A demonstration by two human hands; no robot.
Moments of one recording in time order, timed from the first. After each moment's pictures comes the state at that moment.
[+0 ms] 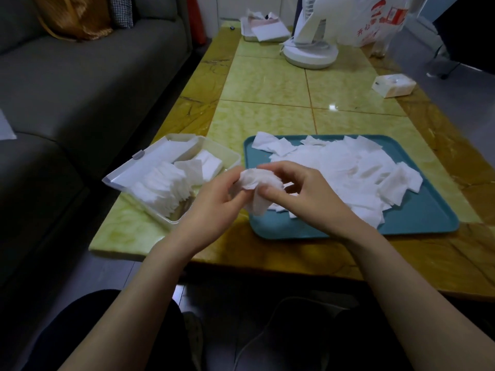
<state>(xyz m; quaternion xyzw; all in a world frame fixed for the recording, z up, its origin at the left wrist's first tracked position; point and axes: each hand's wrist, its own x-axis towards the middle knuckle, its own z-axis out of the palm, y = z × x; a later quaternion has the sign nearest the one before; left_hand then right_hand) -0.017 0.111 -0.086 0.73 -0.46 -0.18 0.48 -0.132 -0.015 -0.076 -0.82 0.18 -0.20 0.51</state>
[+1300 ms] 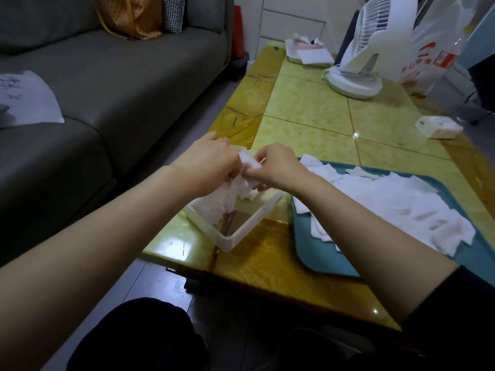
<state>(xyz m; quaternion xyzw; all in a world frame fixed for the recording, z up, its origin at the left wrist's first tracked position) 0.110 0.127 -0.055 0.79 -0.60 0.12 -0.08 0.026 0.008 -0.061 -0.90 0.25 -0.05 0.35</state>
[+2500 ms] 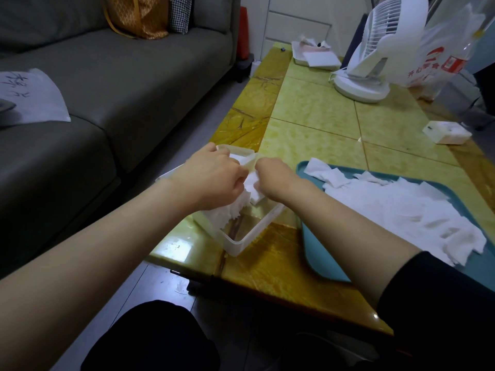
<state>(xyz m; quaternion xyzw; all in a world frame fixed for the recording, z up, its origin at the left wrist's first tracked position) 0.107 0.139 -0.066 0.81 -0.58 0.10 -0.05 0.048 0.011 -0.083 -0.97 0.21 0.06 0.09</state>
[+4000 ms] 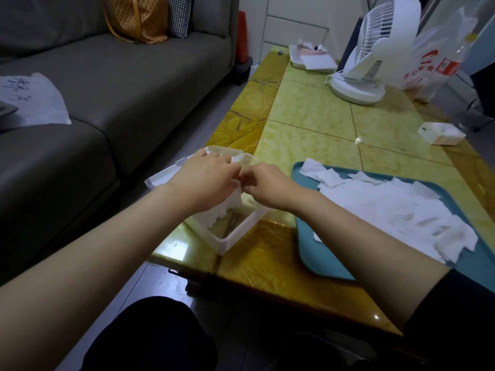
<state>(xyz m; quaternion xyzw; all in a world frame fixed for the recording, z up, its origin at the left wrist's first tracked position) 0.103 0.143 -0.071 0.84 -0.53 0.08 -0.04 0.027 0.021 -0.077 -0.97 0.09 0.00 0.22</state>
